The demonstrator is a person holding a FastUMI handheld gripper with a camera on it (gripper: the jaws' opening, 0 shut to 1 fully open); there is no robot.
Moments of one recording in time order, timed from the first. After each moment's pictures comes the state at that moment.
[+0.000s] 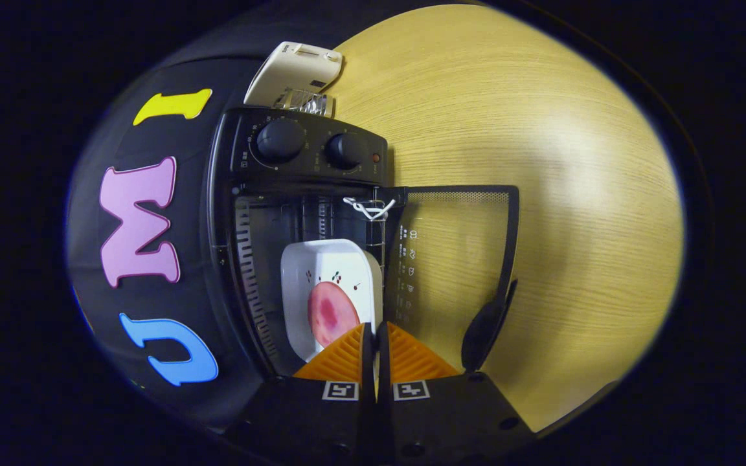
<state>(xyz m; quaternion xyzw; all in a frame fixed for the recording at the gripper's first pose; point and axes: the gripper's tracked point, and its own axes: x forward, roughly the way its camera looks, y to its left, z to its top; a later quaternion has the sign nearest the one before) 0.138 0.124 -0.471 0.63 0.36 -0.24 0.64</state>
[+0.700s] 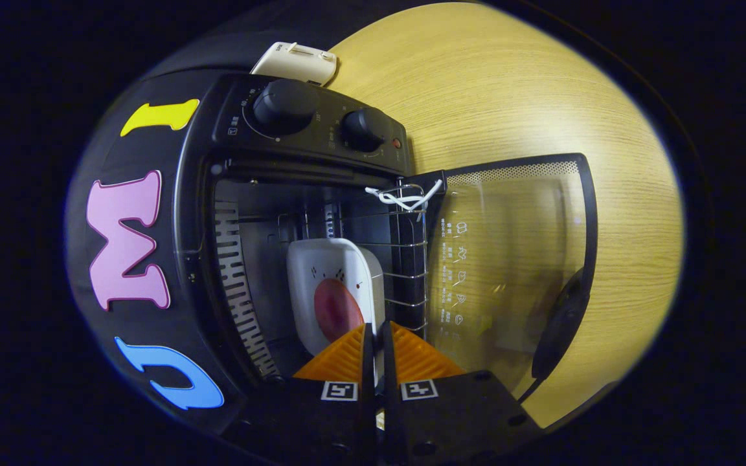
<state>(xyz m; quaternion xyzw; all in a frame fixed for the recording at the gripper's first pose) 0.190 0.136 -0.487 0.65 0.33 -0.26 0.63</state>
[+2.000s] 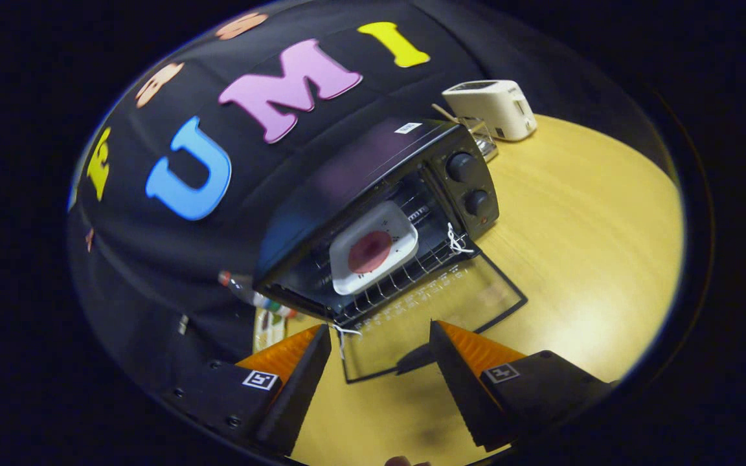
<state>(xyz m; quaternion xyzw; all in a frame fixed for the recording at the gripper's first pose) 0.061 0.118 -0.428 0.22 0.38 0.03 0.90</state>
